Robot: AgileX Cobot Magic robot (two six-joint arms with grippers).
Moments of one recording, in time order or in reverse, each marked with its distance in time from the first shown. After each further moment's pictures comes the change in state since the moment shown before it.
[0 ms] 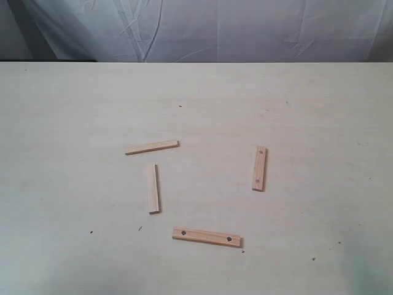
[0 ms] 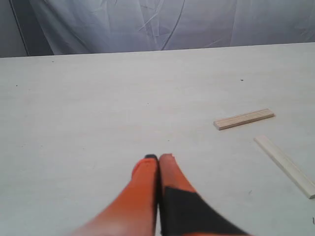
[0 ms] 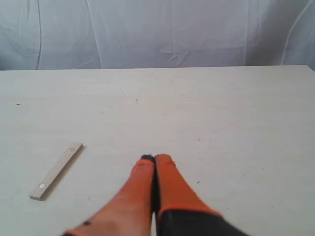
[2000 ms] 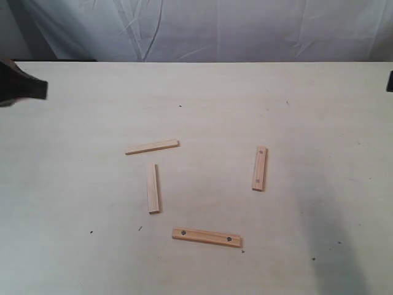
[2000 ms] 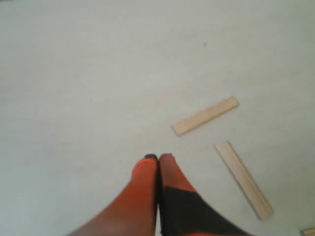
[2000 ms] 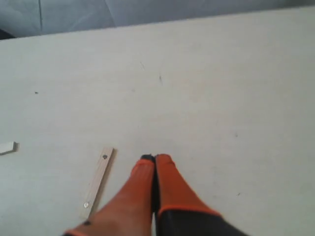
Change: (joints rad) left arm 0.000 1.201 -0.821 -0.317 0.194 0.340; right arm 0.000 0.922 -0.667 0.190 0.164 -0.058
